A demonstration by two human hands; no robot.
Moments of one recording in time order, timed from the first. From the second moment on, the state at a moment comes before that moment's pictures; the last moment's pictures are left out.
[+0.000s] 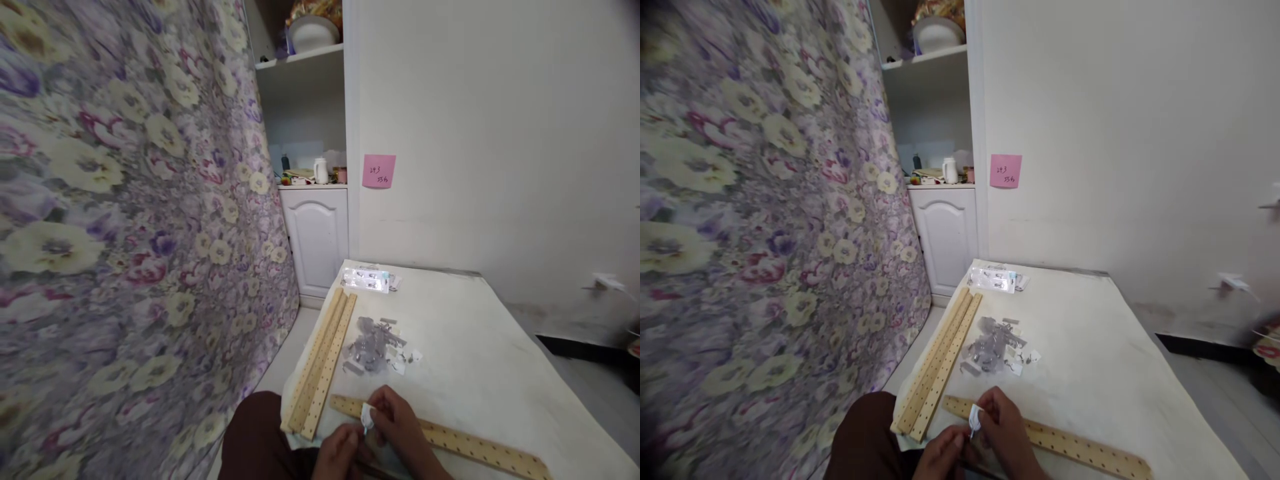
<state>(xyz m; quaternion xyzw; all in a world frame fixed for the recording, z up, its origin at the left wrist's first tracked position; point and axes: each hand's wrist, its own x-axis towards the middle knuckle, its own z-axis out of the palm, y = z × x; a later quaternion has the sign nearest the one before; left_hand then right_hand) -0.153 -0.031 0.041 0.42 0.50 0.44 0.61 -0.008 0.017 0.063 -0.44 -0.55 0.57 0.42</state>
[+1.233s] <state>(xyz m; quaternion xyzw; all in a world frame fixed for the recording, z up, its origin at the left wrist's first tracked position) -0.158 -0.009 0.001 0.18 0.50 0.58 0.62 -0.056 0.059 0.039 -0.53 -0.71 0.32 0.33</state>
